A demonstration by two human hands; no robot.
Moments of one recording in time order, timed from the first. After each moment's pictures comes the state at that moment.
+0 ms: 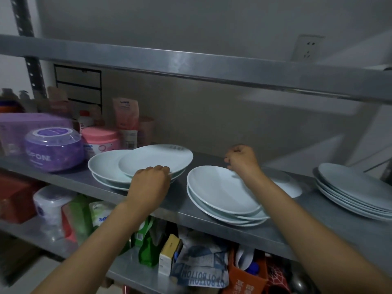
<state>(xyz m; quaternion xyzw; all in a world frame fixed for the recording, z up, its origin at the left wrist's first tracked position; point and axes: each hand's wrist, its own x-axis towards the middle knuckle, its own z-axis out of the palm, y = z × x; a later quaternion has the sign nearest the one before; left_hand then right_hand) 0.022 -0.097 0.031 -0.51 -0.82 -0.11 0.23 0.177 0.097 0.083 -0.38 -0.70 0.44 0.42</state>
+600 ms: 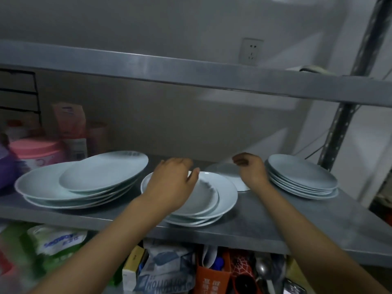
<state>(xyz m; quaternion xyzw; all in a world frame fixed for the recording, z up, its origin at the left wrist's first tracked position) 0.146 -0.038 0.087 -0.62 -0.71 -0.31 0.15 0.309 0.164 0.066 -0.42 -0.73 0.26 0.46</state>
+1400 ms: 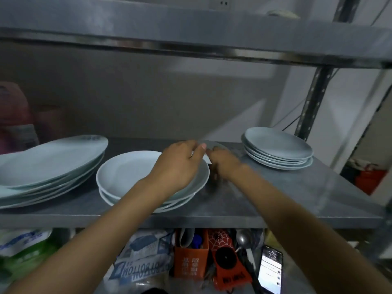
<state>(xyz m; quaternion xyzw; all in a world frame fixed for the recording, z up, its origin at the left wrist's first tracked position) 0.209 0.019 0.079 -0.65 -0.67 -0.37 -0.02 0.316 0.194 0.026 -0.45 -0.89 0.01 0.09</state>
